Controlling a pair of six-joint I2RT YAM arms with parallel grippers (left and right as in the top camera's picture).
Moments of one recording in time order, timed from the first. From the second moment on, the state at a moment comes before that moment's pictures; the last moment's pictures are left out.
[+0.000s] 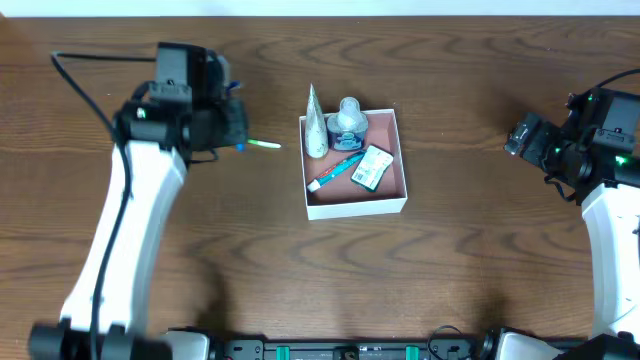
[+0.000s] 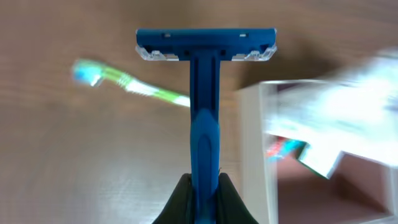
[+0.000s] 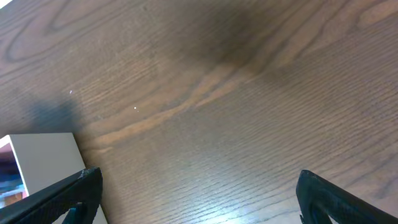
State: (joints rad) left arm -0.14 1.49 1.43 -0.95 0.16 -0.22; right arm -0.25 1.38 1.13 -0.74 -0.11 0.31
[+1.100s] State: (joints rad) left arm -0.66 1.75 1.43 -0.78 0.07 0.57; right arm -0.25 1.38 1.13 -0.74 -0.11 0.31
